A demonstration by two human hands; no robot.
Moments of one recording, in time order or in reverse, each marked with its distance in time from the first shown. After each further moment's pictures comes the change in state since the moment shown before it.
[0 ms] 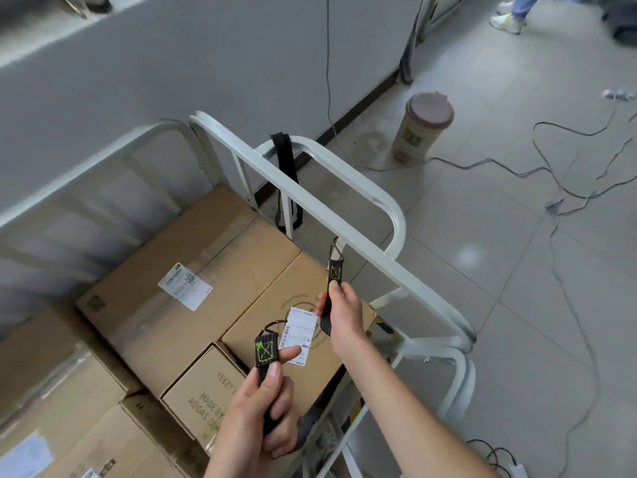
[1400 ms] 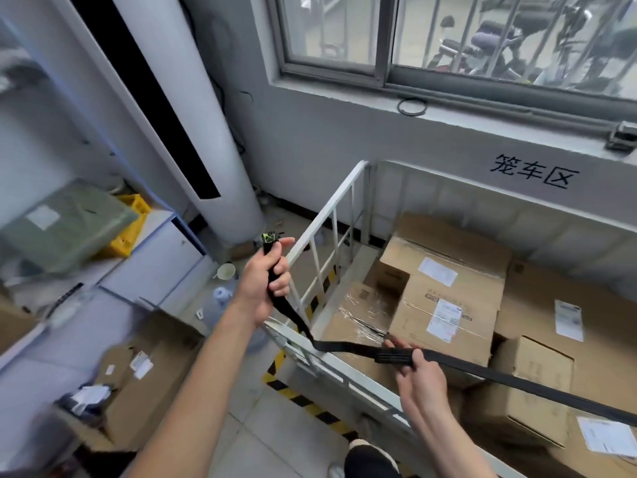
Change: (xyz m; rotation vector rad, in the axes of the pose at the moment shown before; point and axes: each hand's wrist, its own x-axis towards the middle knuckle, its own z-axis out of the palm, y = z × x) left_hand -0.652 -0.126 -0.327 -0.522 0.789 1.011; right_hand -0.591 0.276 0.019 -0.365 -0.736 0.402
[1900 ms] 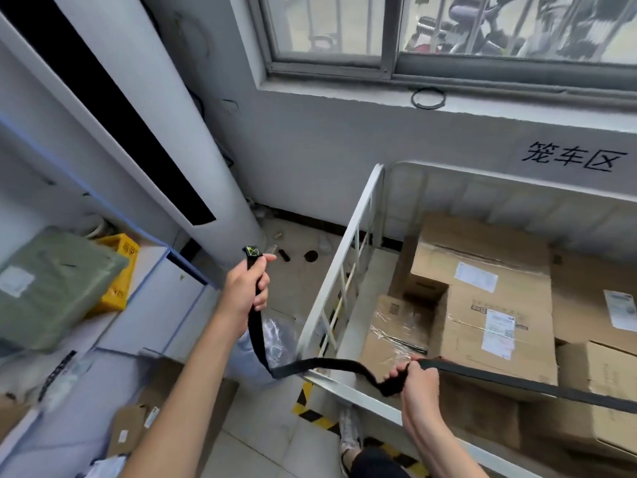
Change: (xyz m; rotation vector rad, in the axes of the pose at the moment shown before) left_hand 0.150 0.088 -0.134 0.439 0.089 0.032; right_hand 0.058 0.114 0.149 -0.300 0.223 -0.093
